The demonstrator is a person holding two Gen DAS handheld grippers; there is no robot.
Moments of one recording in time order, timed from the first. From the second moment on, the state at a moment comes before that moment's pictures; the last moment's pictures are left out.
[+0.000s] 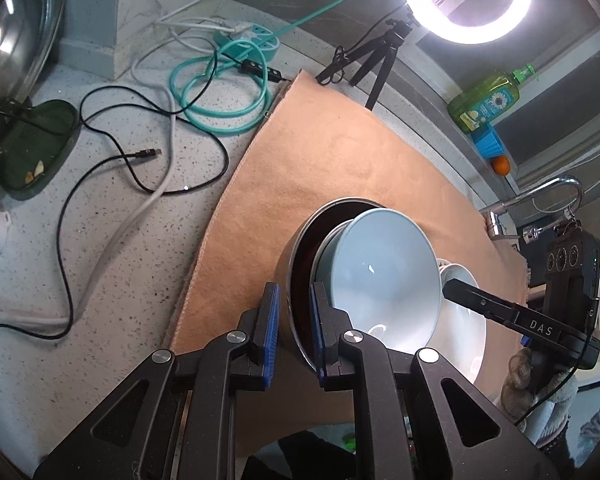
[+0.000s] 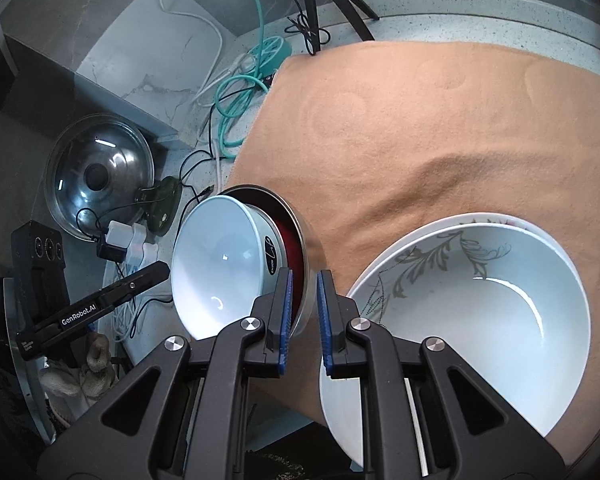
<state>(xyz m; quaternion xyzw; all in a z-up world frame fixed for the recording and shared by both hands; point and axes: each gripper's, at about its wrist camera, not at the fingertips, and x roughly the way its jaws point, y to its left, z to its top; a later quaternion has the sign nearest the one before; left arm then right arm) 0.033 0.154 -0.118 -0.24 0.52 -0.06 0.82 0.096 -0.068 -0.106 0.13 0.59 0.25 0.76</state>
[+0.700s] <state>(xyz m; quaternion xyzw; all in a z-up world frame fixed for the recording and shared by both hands) 0.040 0.152 -0.143 -0.26 0.54 -0.06 0.80 0.100 -0.061 -0.130 0.15 0.61 0.25 0.74</state>
